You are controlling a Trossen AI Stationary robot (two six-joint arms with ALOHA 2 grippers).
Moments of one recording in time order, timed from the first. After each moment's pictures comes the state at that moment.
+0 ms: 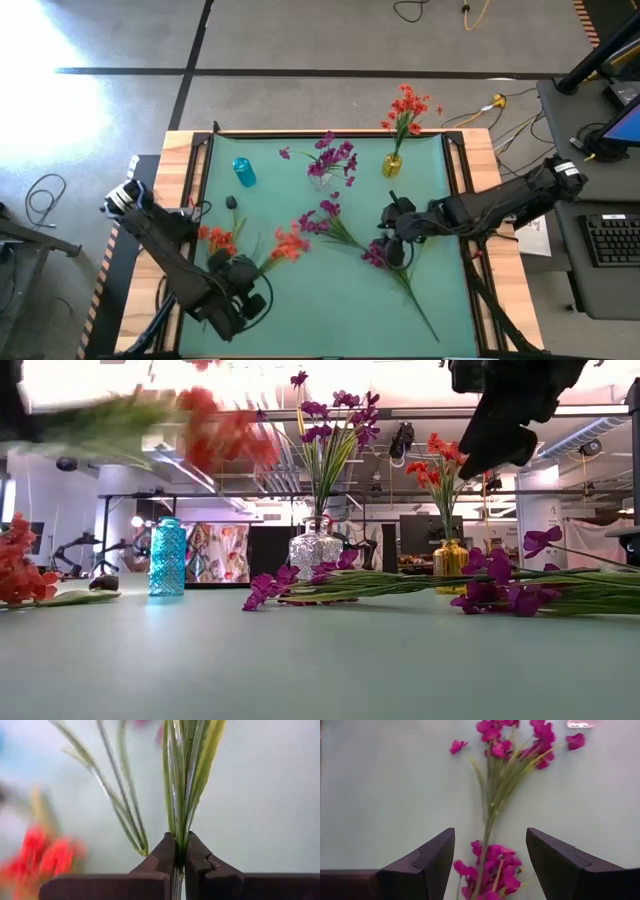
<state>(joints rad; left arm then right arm) -0.84 1.61 1.28 -1.18 -0.56 -1.52 0.28 1.21 0.84 -0.49 0.24 0.64</state>
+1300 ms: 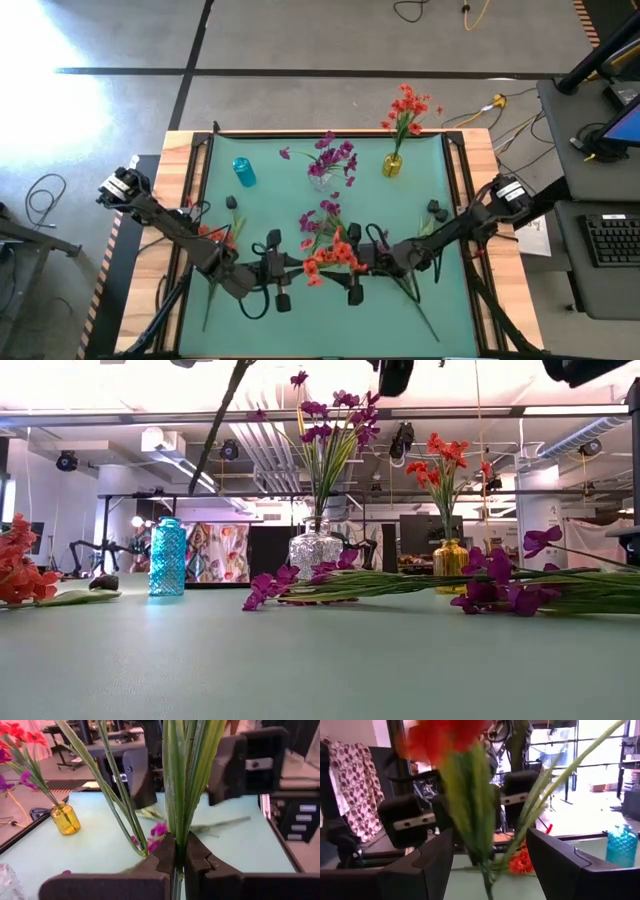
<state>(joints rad) -0.62 1.49 0.92 0.30 -0.79 -0.17 0.44 1.76 0.88 1.07 0.45 0.01</state>
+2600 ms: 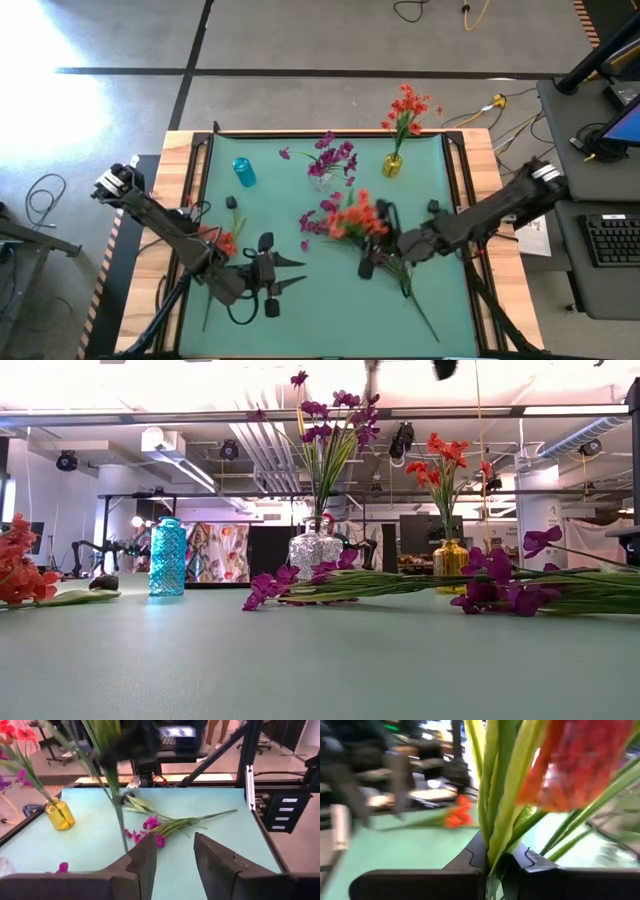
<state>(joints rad) -0.69 1.42 0.94 0.13 -0.80 -0.23 0.43 1.40 0.97 0.16 0.72 0.19</state>
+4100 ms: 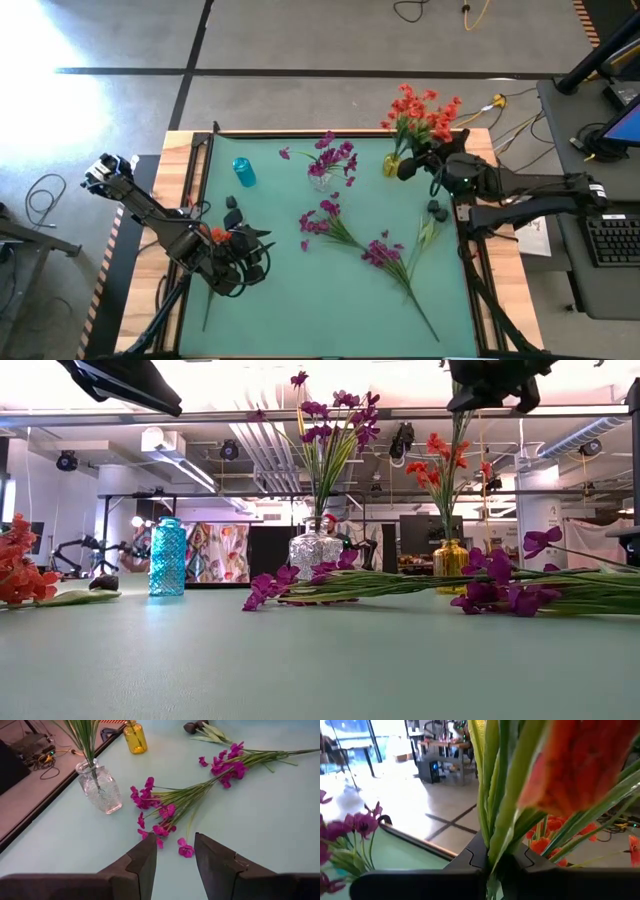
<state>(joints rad) -0.68 1.24 0.93 -0.68 -0.91 -0.74 -0.09 0.84 0.75 -0.08 0.92 0.18</state>
